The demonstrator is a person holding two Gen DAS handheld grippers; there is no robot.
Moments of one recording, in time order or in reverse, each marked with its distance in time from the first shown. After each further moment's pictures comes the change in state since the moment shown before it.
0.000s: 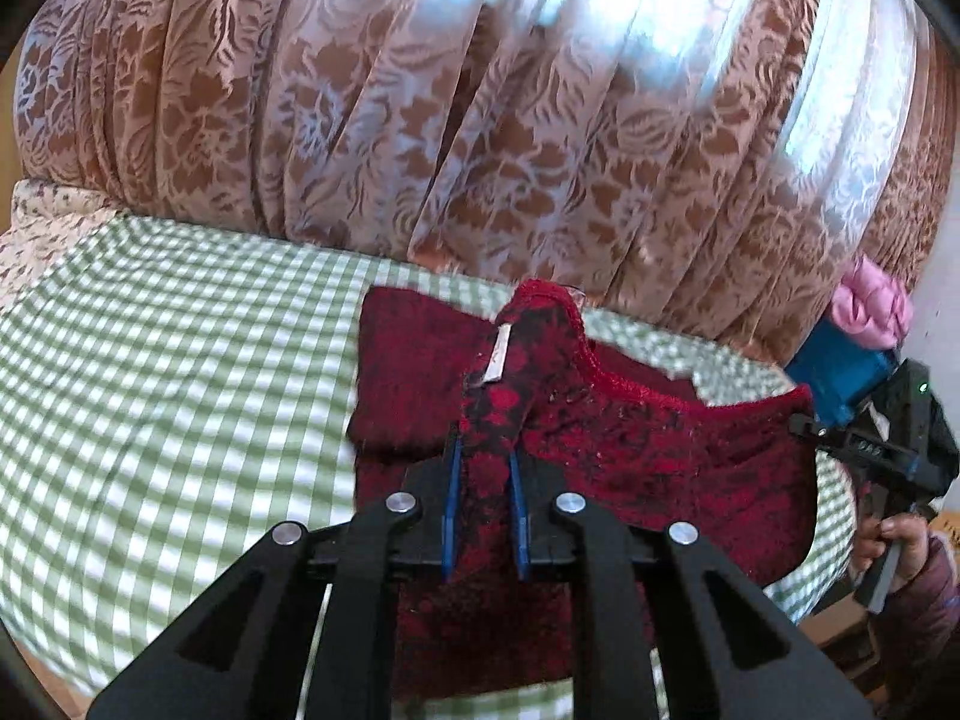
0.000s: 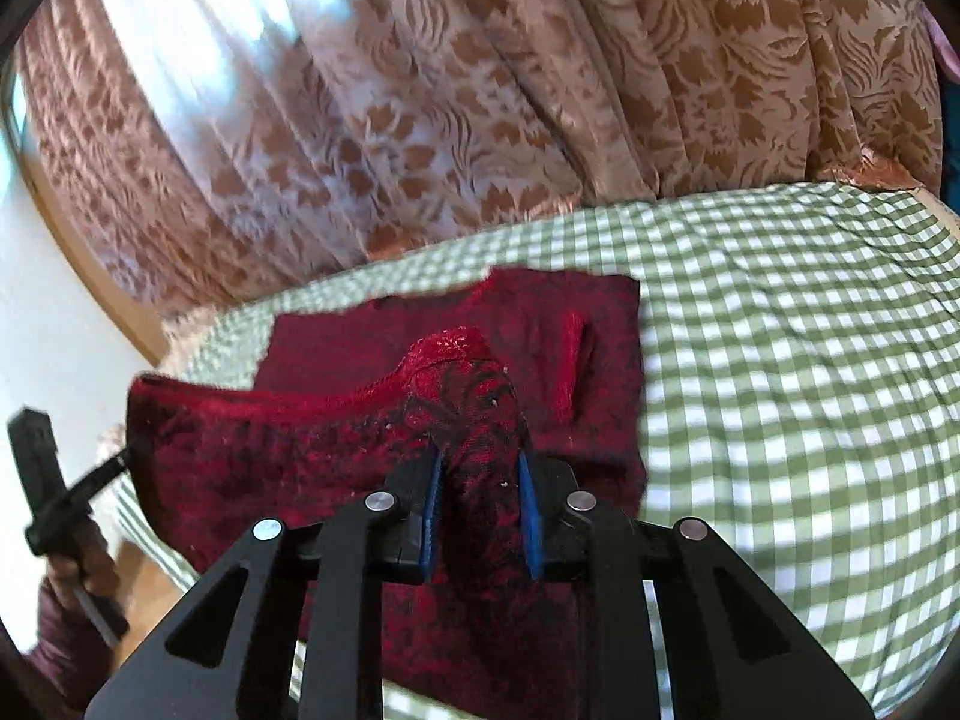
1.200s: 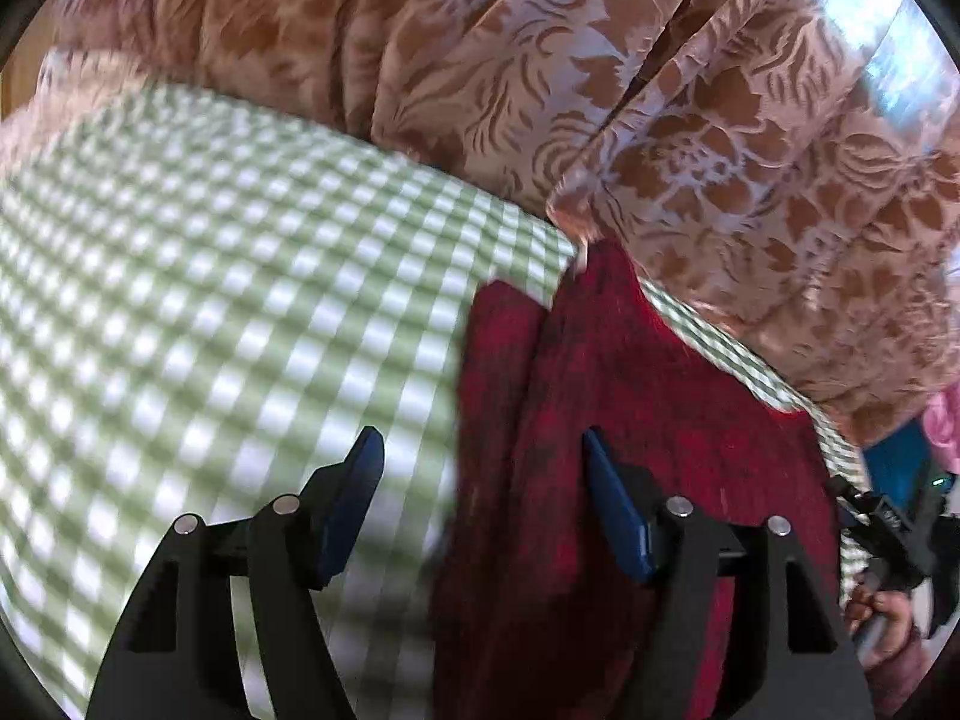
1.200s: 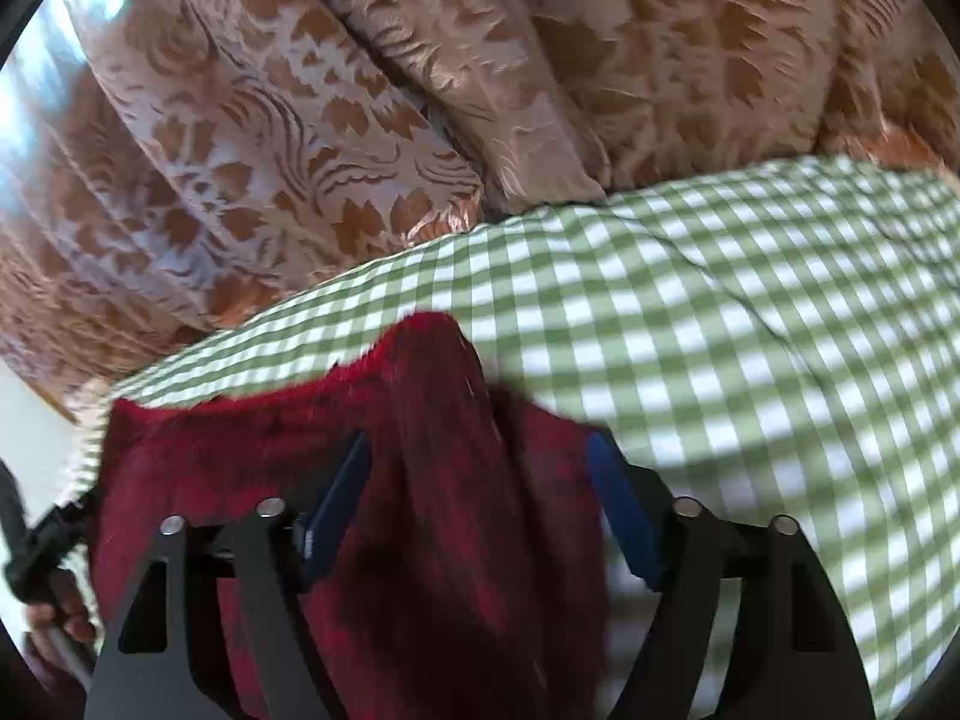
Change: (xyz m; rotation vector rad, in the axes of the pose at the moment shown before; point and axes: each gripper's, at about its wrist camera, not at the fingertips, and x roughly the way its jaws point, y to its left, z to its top) left arm 0.145 0.098 0.015 -0.266 0.167 0.111; right arm 0.145 -0.070 0.066 0.152 0.089 -0.119
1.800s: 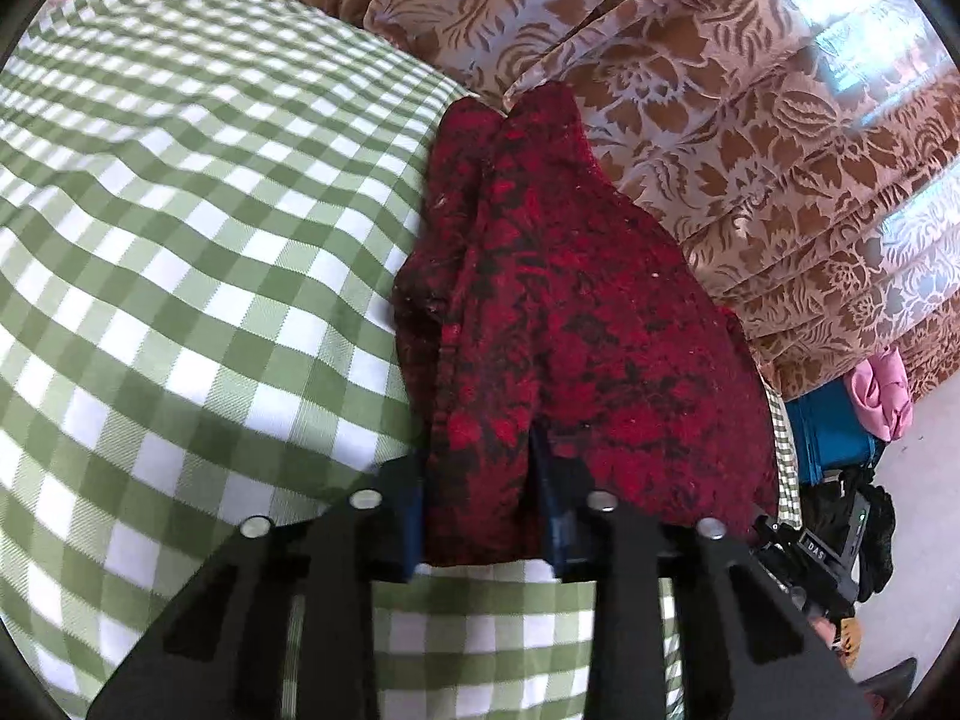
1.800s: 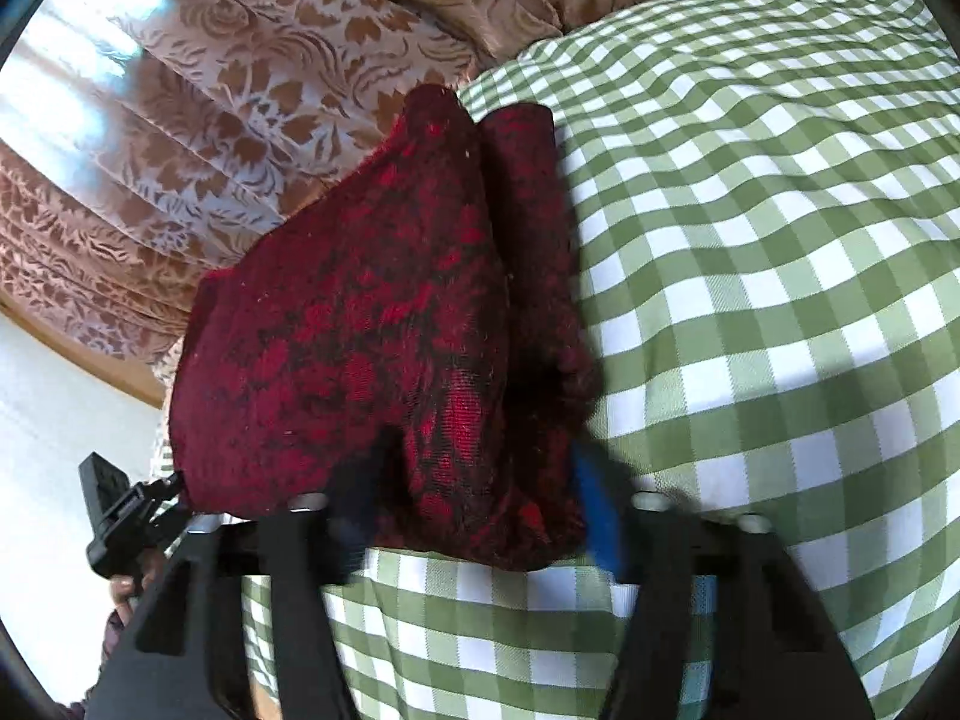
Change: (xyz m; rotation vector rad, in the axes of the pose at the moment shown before) left arm -0.021 0.002 -0.086 -0.060 0.121 -0.175; right arm -0.052 -0.015 -0.127 0.124 0.127 0.157
